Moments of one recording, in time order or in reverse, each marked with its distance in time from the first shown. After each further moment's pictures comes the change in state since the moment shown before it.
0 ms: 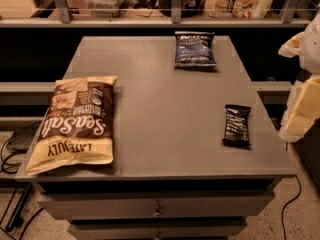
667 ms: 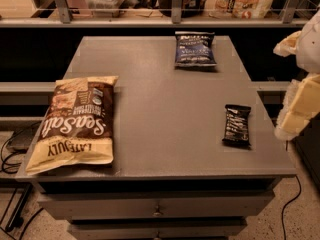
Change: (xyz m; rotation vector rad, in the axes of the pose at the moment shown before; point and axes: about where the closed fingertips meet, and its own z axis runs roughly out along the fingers) arm -0.009 -0.001 0.003 -0.004 -0.048 -0.019
